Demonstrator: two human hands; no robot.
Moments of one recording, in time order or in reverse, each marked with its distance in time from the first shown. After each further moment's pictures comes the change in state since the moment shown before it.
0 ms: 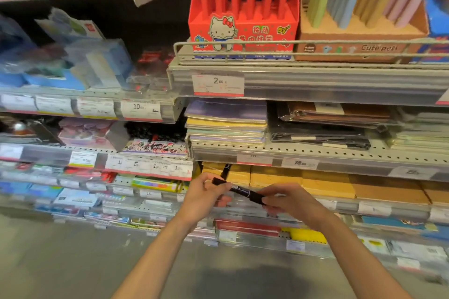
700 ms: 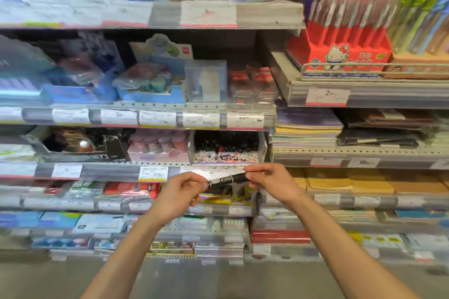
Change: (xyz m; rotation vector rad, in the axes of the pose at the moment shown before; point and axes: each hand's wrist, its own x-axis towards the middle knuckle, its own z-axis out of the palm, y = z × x) left_hand -0.009 0.019 -0.287 0.291 -0.089 0.208; right_hand 0.060 -0.104 0.253 0.059 0.292 -0.183
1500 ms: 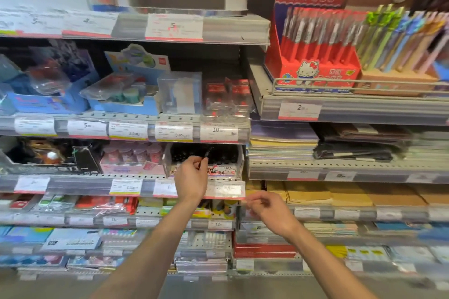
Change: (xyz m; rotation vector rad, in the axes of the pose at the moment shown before) left_hand 0.090 0.030 0.096 0.214 0.581 0.125; right_hand -0.018 0.040 -0.054 -0.315 0.039 -0.007
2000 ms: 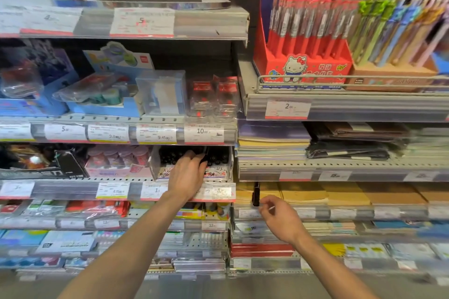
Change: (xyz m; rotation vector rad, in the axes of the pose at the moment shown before) left_hand 0.026 -0.011 0.023 0.524 -0.212 0.444; right_hand 0.016 0.050 -0.034 -0.393 0.129 0.012
